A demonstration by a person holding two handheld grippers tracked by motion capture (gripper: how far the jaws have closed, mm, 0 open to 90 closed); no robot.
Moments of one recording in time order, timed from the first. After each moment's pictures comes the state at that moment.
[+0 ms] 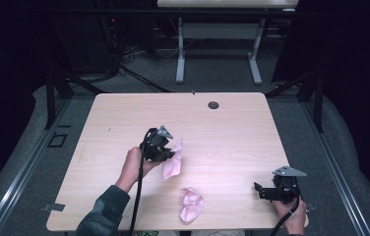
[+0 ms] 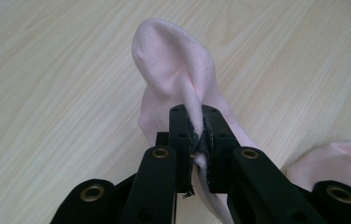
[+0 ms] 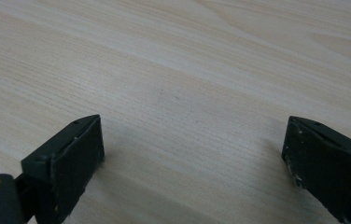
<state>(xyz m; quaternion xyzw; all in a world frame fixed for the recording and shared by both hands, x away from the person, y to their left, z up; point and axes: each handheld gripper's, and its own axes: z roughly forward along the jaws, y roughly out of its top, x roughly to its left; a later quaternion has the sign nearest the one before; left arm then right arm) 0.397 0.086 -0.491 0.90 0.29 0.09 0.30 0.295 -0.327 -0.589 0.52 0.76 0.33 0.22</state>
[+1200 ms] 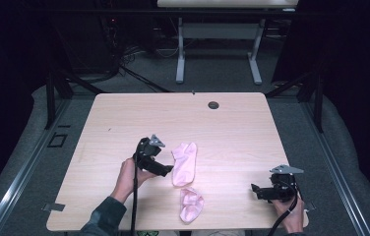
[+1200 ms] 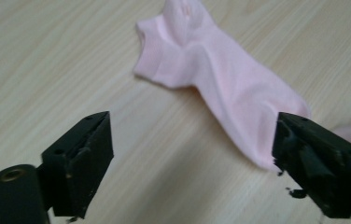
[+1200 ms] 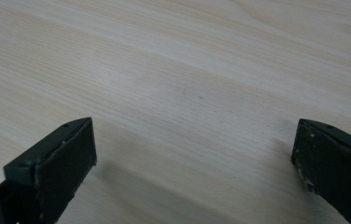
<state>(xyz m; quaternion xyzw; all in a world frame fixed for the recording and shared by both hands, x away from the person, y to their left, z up) 0.373 0.120 -0.516 0.88 0.35 0.10 0.30 0.298 -0.318 -0.583 0.53 0.77 0.32 0.17</state>
